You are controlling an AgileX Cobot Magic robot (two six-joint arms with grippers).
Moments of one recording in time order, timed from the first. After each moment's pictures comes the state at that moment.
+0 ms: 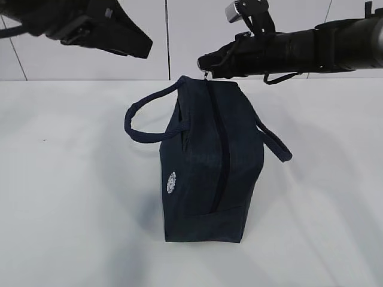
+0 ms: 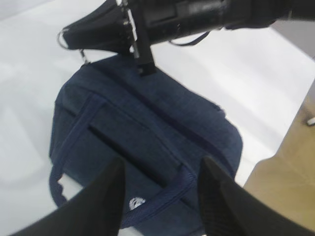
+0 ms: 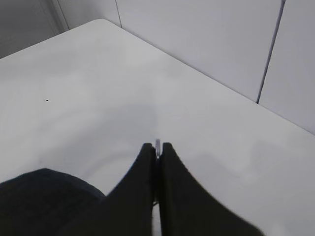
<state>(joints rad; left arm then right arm) -0.42 1.51 -1.34 -0.72 0.82 0.60 0.22 2.10 -1.55 1.65 0.64 -1.88</state>
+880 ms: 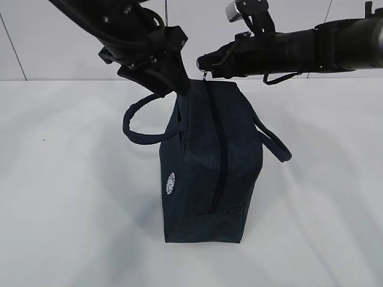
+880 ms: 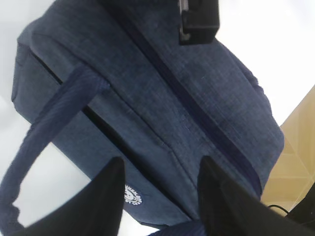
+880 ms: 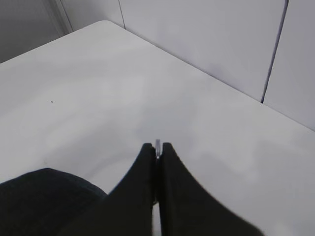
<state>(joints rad) -0.51 1.92 -1.75 -0.52 1.11 0.20 0.22 2.10 -1.55 1.65 0.65 -1.86</state>
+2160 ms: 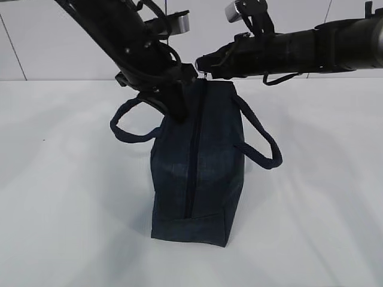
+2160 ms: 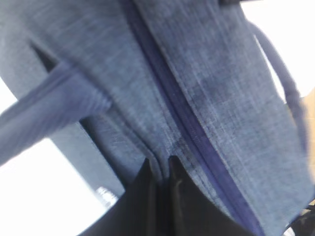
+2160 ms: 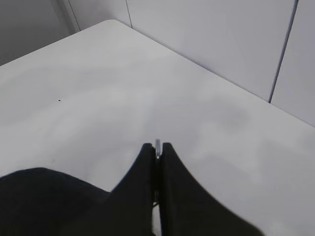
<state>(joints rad) -0.54 2.03 -1.81 -0.47 1.19 0.24 0.21 2.10 -1.55 1.64 0.68 -1.85</state>
